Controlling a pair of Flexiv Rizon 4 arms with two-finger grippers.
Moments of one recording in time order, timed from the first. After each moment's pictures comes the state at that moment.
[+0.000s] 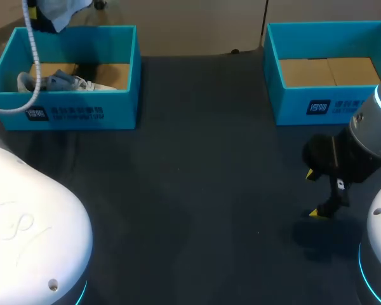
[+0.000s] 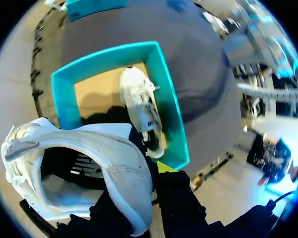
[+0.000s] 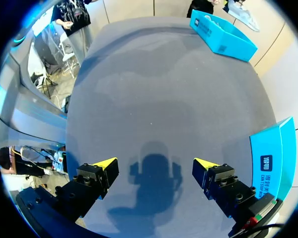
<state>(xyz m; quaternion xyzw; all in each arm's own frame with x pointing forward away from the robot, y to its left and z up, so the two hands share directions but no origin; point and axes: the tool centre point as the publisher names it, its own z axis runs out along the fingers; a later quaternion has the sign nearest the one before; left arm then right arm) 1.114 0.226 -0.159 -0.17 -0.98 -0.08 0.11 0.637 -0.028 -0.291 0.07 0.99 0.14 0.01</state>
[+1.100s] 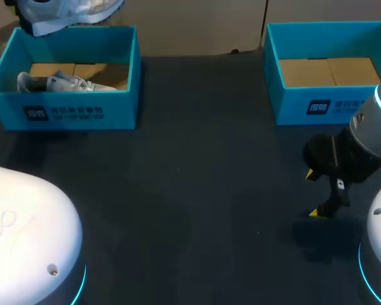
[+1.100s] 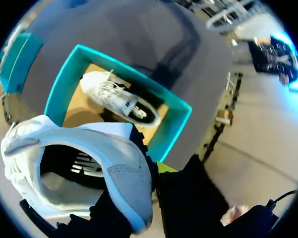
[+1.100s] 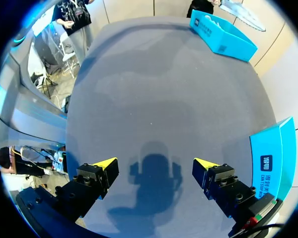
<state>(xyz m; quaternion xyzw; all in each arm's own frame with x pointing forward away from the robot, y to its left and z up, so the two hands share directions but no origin) 1.115 0.255 -0.144 -0.52 -0.84 -0.13 0.03 0.637 -0.028 -0.291 0.07 0.99 0.14 0.01</state>
